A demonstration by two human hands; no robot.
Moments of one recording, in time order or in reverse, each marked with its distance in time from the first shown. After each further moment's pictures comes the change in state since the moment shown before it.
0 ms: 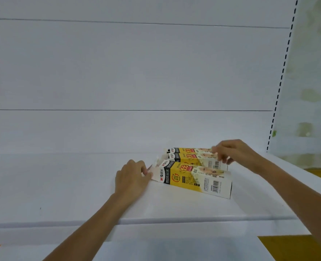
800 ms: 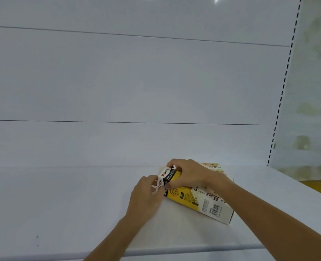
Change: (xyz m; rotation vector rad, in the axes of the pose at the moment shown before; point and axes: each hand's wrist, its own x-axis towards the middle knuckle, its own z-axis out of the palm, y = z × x) left_hand 0.006 0.010 0.008 -0.399 -0.058 0.037; right_hand 0.045 -0.071 0.094 -0.173 -0.274 -0.044
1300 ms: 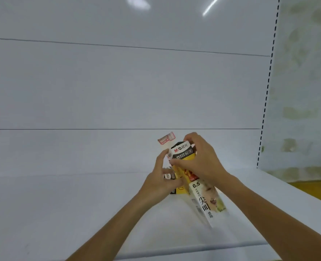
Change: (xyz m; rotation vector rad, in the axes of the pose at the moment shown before) left_hand 0.005 0.069 -0.008 -0.426 -0.296 0.036; right_hand -0.042 -0.015 -0.031 0.028 0.683 -0.216
